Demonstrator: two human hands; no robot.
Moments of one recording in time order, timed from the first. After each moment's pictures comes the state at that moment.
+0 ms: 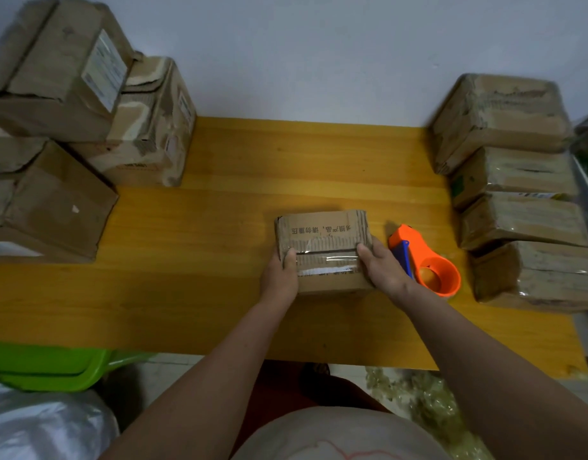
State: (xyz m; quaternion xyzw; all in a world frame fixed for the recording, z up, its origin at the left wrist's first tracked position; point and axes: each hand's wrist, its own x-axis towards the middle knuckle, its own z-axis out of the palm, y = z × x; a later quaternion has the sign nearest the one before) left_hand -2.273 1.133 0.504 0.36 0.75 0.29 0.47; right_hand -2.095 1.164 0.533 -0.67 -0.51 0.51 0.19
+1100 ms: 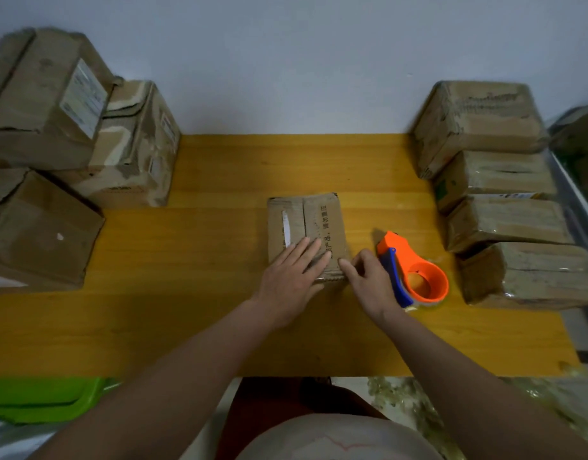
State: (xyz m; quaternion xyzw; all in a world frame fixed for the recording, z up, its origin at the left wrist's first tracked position) left_hand -2.271 1.150 0.513 0.87 0.48 -0.03 0.07; right_hand -2.097 1.148 0.528 -0.70 -0.56 0.37 0.25
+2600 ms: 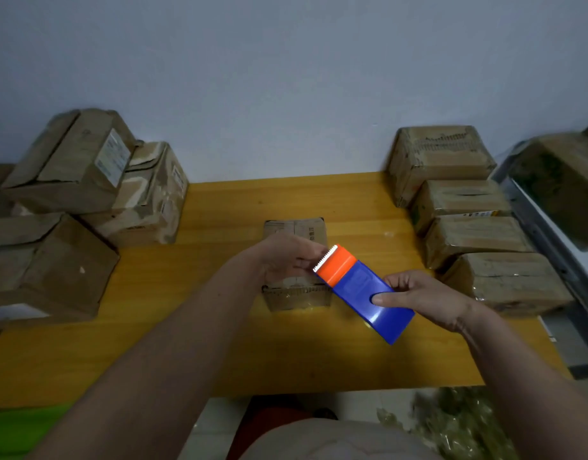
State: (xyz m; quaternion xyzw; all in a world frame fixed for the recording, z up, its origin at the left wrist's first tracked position) left_hand -2.249 1.190 0.630 0.44 0.52 0.18 0.71; right_hand -1.995 1.119 0.618 -0.53 -0.54 0.63 0.17
